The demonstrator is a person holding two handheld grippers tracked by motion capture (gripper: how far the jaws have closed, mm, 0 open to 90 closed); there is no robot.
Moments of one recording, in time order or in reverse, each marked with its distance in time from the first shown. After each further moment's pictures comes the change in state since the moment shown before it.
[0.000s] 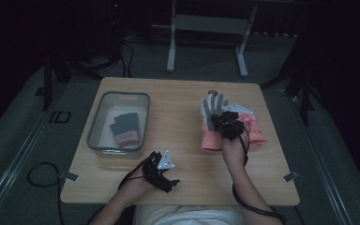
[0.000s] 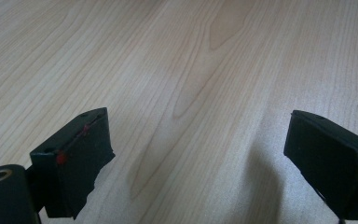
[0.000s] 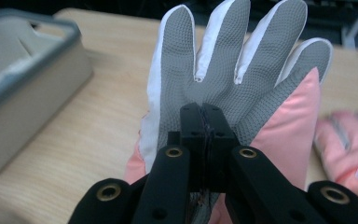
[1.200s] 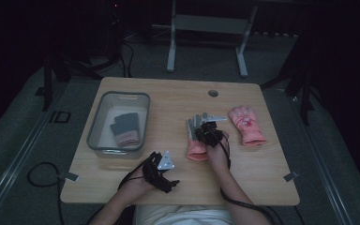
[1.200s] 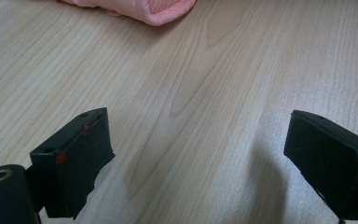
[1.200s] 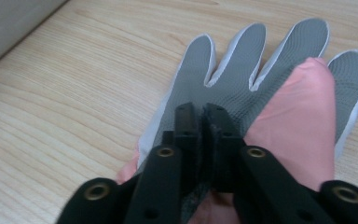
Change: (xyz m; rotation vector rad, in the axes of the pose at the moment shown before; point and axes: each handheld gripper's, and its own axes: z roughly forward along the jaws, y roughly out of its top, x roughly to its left) left arm 0.000 -0.001 0.002 0.007 -0.010 0.010; right arm 0.011 -0.052 0.092 0.172 0.097 -0.034
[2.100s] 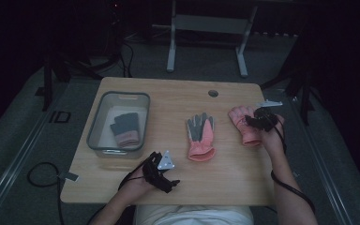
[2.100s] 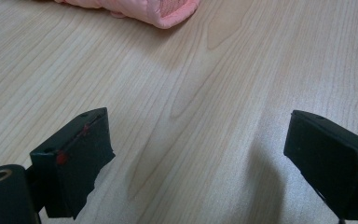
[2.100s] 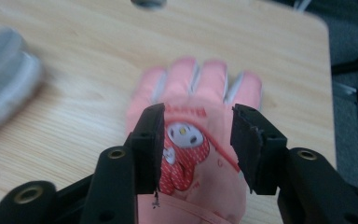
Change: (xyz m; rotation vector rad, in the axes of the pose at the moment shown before) left arm 0.000 0.001 0.000 -0.009 0.008 -0.005; right arm -0.181 0.010 -0.064 0.001 -0.238 -0.079
